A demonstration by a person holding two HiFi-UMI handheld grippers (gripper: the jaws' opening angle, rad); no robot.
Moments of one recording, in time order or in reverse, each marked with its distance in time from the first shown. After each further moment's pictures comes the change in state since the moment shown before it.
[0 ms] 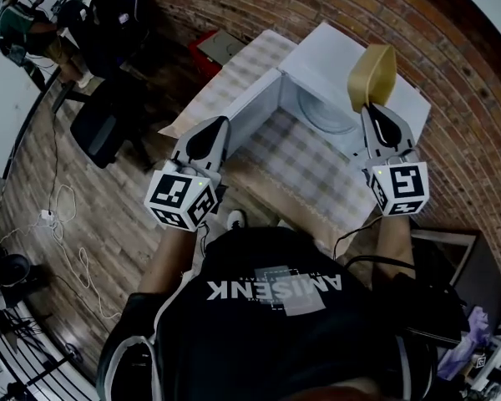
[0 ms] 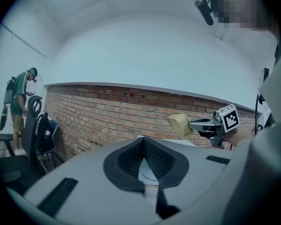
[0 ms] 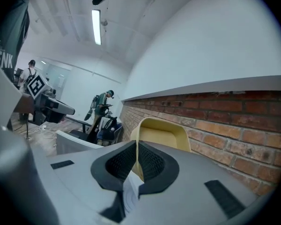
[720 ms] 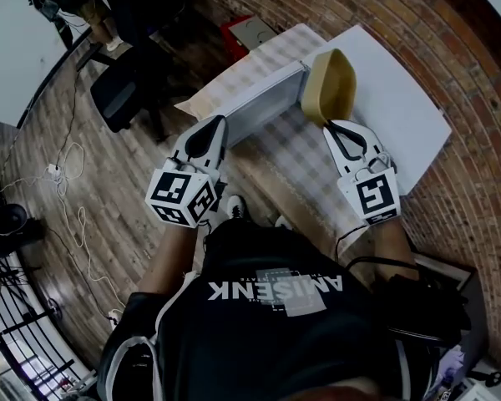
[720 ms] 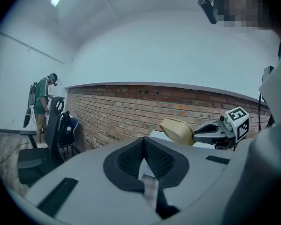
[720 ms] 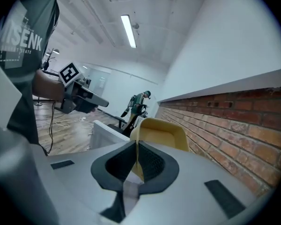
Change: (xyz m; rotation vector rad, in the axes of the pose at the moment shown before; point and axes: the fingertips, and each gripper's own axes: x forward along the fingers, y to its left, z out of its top) left arm -0.029 0.008 -0.026 -0.032 0.031 0.229; right arm 0.027 0.109 -0.021 -0.190 -0.031 0.465
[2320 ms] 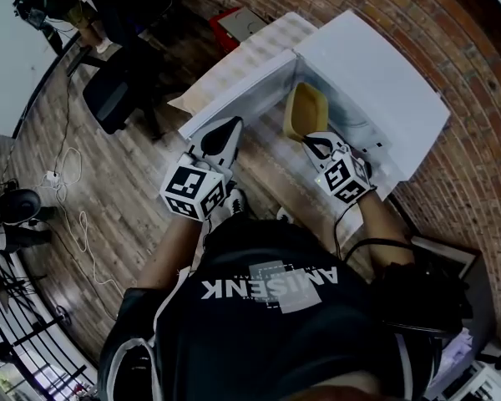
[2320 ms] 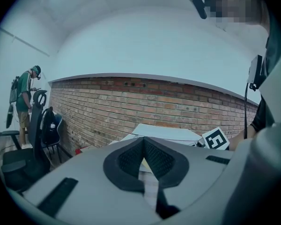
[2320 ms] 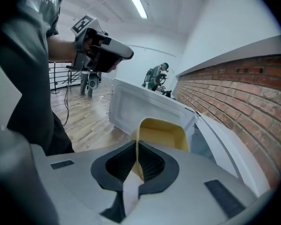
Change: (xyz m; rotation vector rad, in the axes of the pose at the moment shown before) left arm 0.022 -0.031 -0.041 0.041 0.046 -0.173; right arm 0.050 0.083 -0.138 -0.036 0.309 0.234
